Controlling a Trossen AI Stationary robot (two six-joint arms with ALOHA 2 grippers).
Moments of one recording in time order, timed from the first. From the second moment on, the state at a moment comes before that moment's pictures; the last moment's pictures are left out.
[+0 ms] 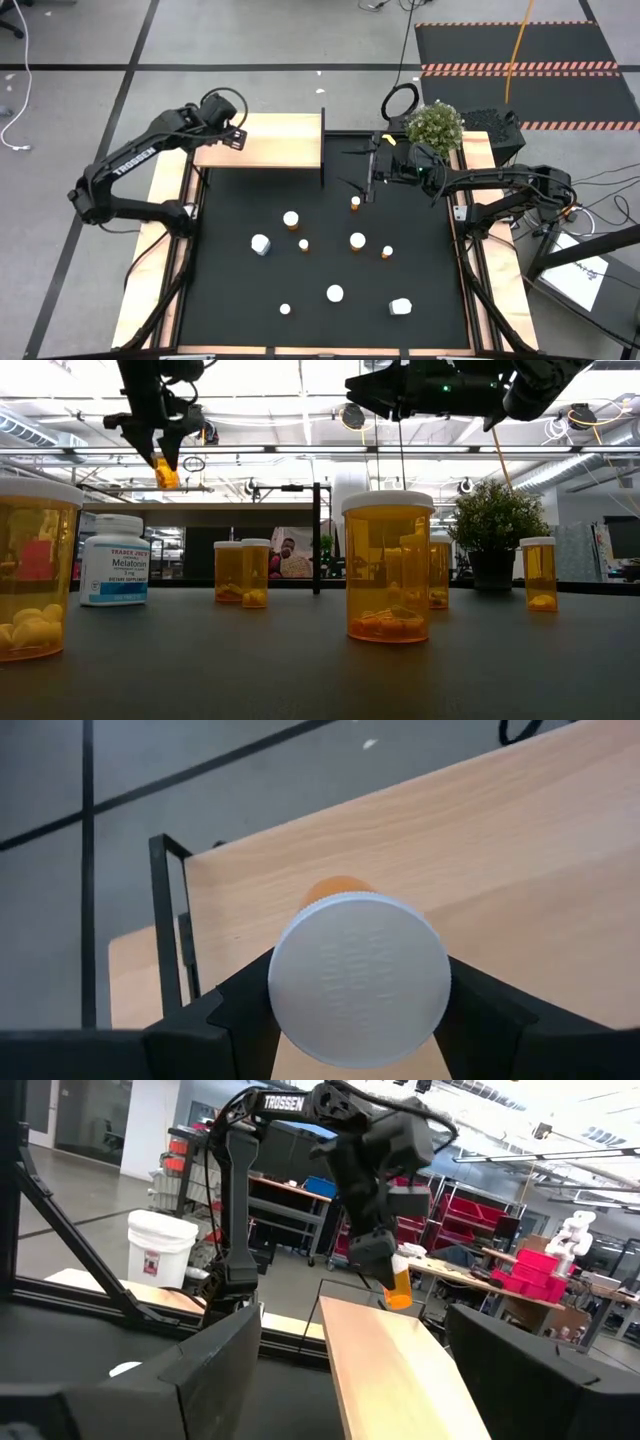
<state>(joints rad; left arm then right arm) 0.73 1.19 1.22 -1.08 -0.46 -0.40 -0.29 1.31 0.66 0.79 -0.21 -0.25</state>
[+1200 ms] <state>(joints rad) 1.03 1.33 1.23 -0.97 -0.27 -0.31 -0.29 1.31 0.66 0.76 -0.21 -0.28</state>
